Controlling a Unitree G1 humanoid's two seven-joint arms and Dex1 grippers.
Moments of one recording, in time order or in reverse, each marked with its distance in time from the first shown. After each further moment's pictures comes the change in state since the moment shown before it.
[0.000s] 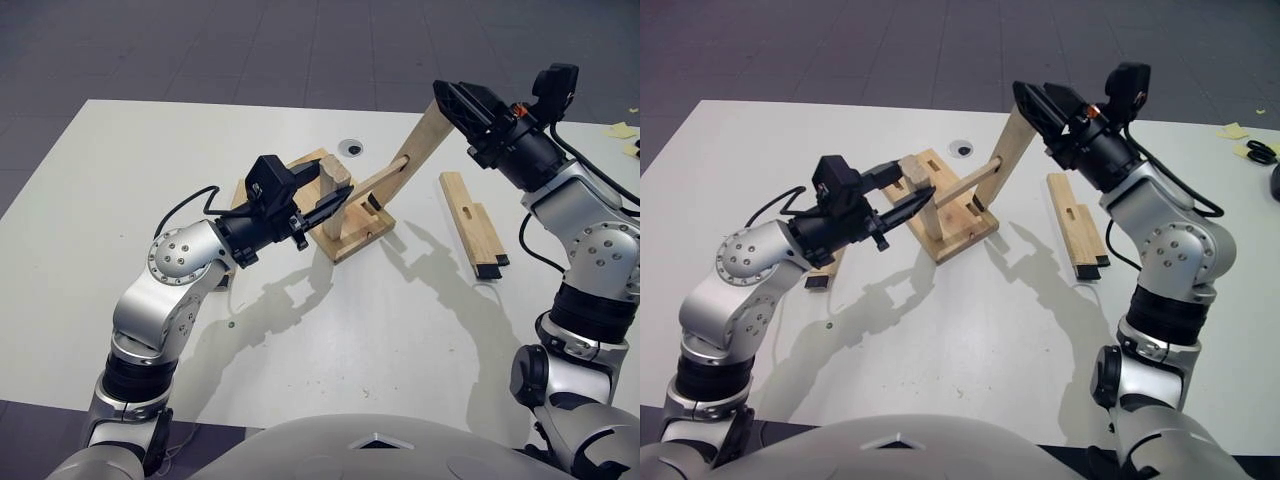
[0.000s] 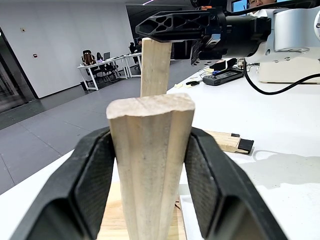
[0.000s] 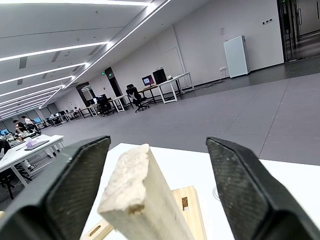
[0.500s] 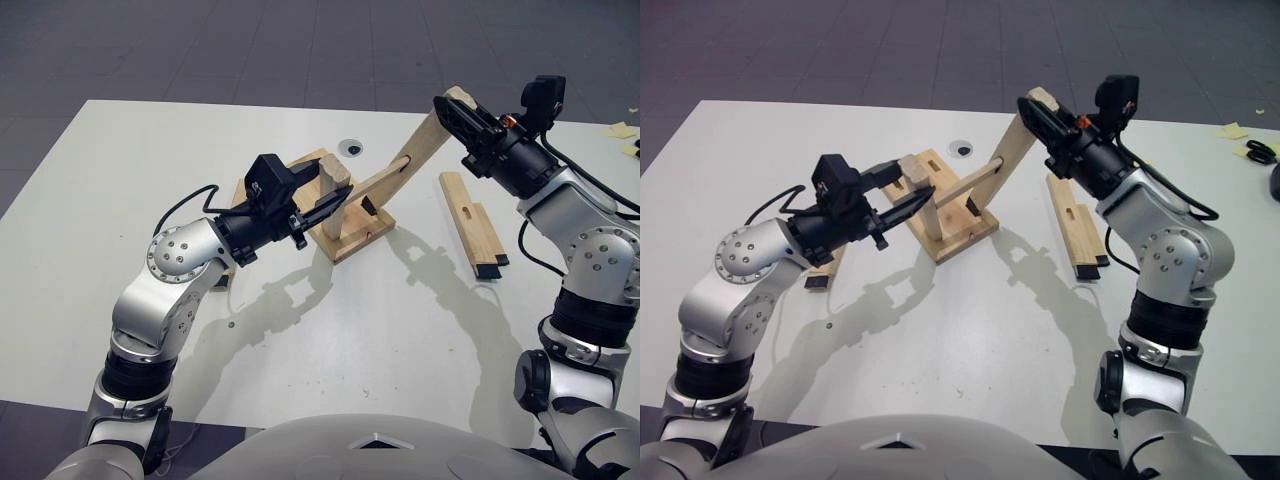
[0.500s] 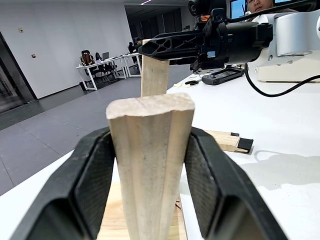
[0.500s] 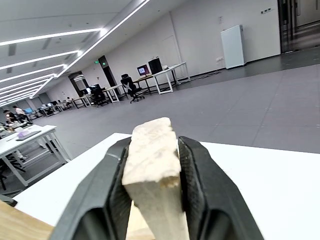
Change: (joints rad) left arm -0.007 0.004 0.004 0.013 0.000 -0.006 -0.015; right arm 0.025 -0.019 0.031 -0.019 -0.025 0.017 -0.024
